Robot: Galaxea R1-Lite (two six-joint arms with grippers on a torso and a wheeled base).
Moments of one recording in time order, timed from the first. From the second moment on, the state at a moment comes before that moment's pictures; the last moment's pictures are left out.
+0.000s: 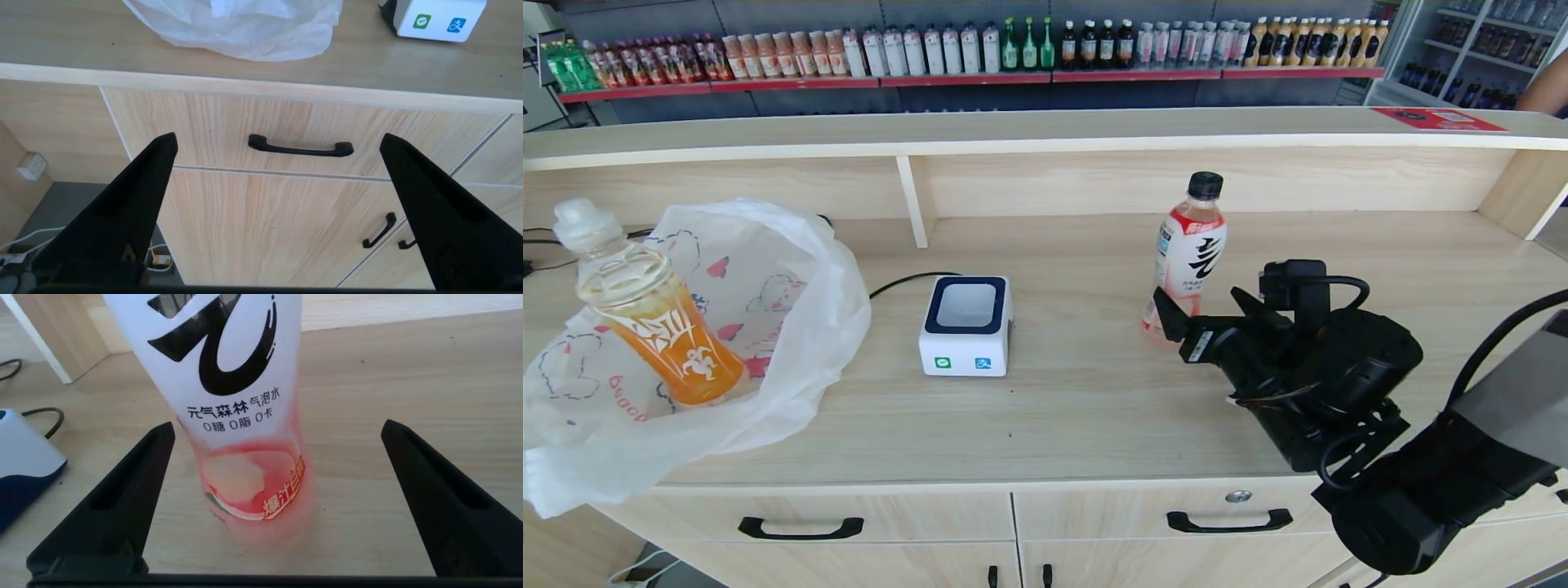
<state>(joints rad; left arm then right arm) 0.00 0.00 0.00 0.00 0.00 -0.01 0.51 2.03 -0.66 -1.57 -0.32 0.06</state>
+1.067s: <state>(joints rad) 0.00 0.00 0.00 0.00 0.00 -0.01 0.49 2.16 -0.86 -1.57 -0.30 0.02</state>
